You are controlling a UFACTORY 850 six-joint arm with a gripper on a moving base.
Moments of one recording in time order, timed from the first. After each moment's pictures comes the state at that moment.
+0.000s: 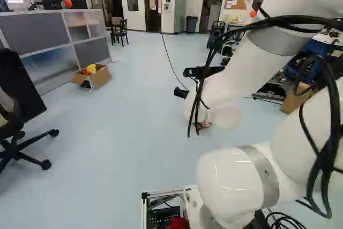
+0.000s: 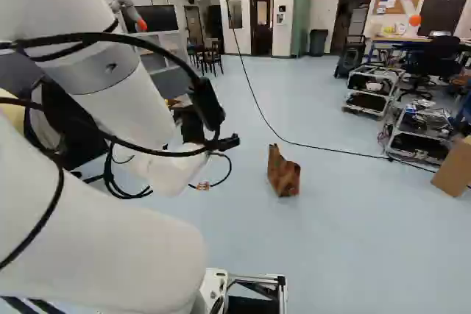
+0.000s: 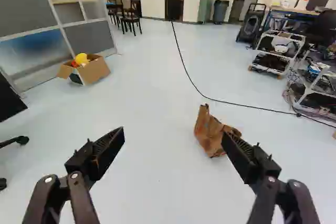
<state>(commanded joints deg) 0.0 16.0 -5.0 0.0 50.0 0.0</state>
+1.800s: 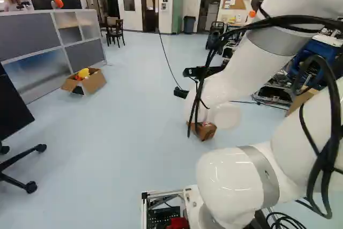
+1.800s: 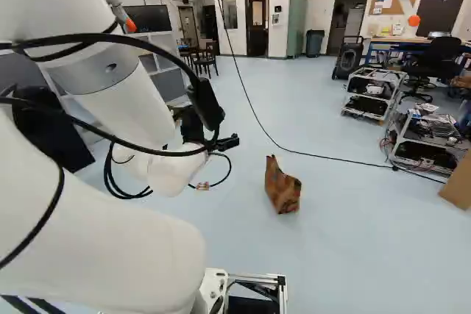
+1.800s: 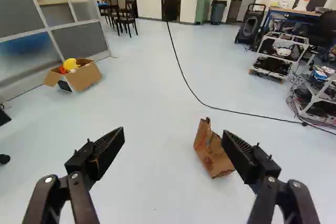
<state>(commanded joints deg) 0.1 16.0 -5.0 0.0 50.0 0.0</state>
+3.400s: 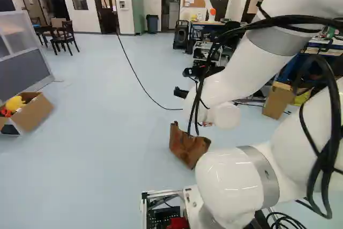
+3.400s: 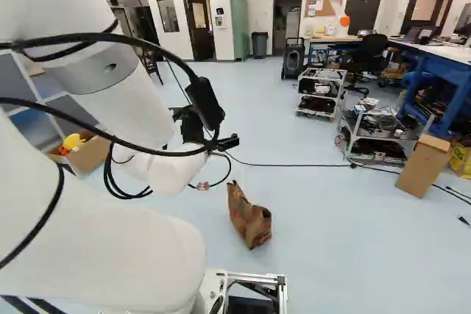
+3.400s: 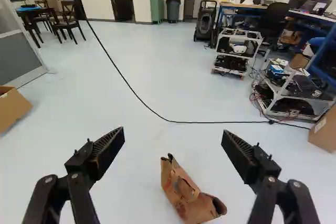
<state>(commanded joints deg) 0.1 16.0 -5.0 0.0 50.0 0.0</state>
